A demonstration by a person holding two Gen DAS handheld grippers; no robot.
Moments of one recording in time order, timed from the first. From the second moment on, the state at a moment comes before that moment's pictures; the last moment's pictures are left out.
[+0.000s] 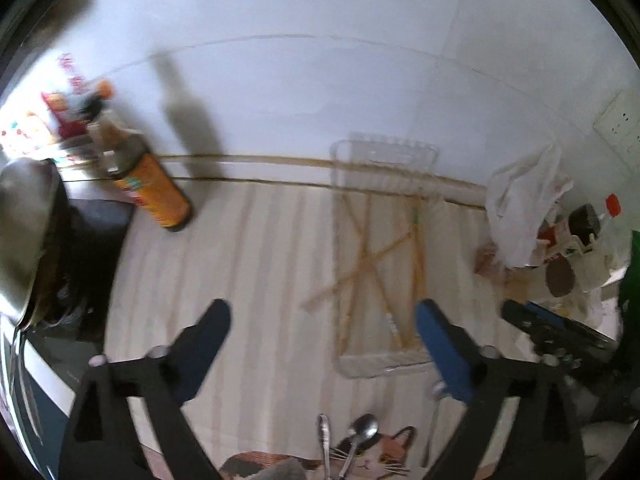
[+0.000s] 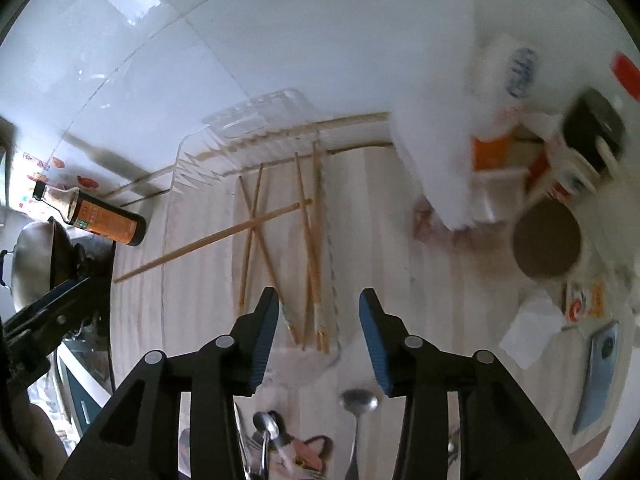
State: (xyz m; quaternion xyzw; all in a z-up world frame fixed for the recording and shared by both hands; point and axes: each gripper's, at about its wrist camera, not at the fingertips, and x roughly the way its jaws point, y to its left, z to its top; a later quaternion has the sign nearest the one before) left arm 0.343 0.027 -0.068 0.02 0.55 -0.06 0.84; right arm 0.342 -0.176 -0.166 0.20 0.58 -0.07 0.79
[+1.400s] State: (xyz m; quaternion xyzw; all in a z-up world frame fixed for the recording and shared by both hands) left arm 0.192 0.051 -0.269 0.07 0.71 -0.07 0.70; right arm 0.171 -0.143 -0.289 0.20 0.67 -0.10 0.70
